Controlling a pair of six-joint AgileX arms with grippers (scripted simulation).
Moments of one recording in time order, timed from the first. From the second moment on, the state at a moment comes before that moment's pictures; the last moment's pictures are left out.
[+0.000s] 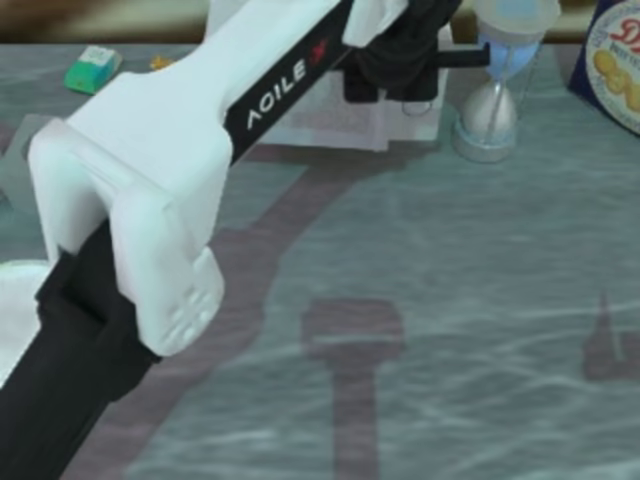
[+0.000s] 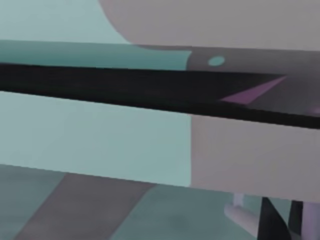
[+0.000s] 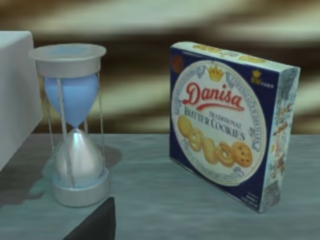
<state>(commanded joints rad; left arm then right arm) -0.71 2.64 2.78 -1.29 -0.32 -0.64 0.00 0.00 0.00 0.00 0.00 0.00</state>
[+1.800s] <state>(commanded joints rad) -0.70 2.42 2.35 -1.06 -0.29 -0.55 0.00 0.00 0.00 0.00 0.00 0.00</state>
